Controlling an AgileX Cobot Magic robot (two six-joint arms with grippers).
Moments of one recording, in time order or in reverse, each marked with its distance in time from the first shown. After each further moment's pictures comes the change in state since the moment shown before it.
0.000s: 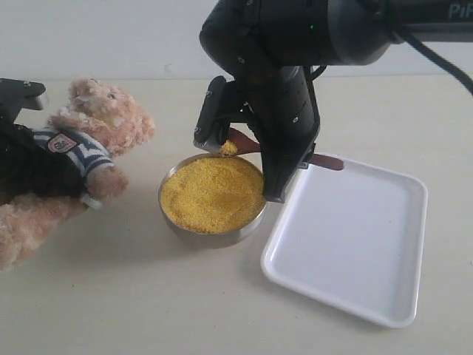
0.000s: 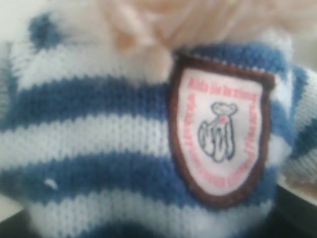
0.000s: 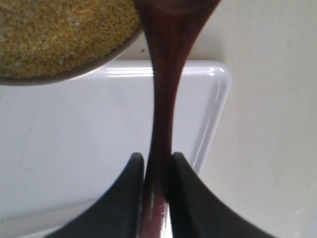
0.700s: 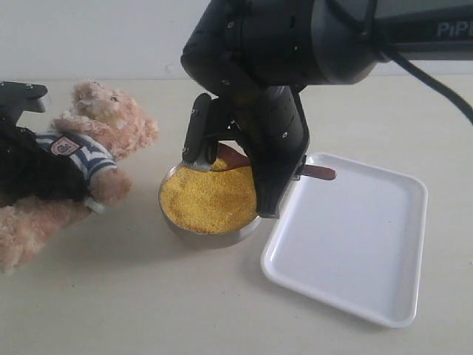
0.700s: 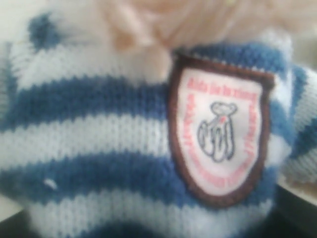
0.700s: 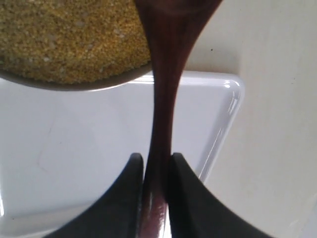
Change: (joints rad) left arm -0.012 0.000 0.000 -0.029 0.030 0.006; right arm 0.044 -0.002 0.022 0.002 0.000 -0.011
